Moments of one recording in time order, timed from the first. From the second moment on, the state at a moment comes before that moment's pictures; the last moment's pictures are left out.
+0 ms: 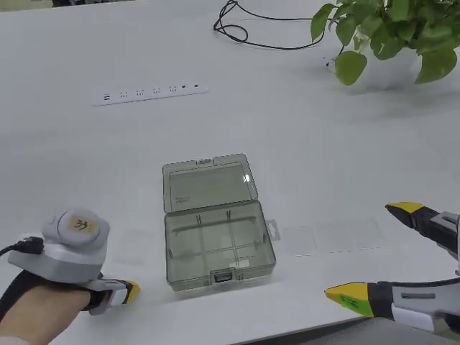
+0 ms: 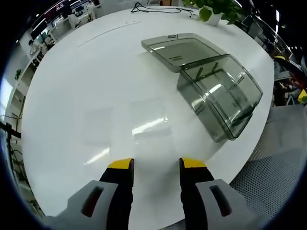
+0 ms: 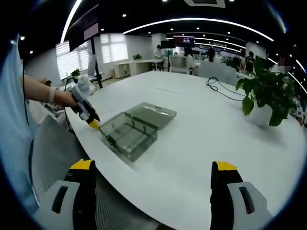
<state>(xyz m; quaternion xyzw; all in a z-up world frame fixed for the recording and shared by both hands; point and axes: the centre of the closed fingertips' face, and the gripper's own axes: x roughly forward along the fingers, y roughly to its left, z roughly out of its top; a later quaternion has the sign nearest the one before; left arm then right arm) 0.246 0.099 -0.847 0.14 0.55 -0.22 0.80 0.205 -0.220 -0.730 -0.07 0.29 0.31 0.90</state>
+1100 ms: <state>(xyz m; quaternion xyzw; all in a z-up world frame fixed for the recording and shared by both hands) 0.240 0.106 -0.839 0.07 0.55 -0.21 0.81 0.198 -0.197 -0.737 -0.06 0.29 0.33 0.89</state>
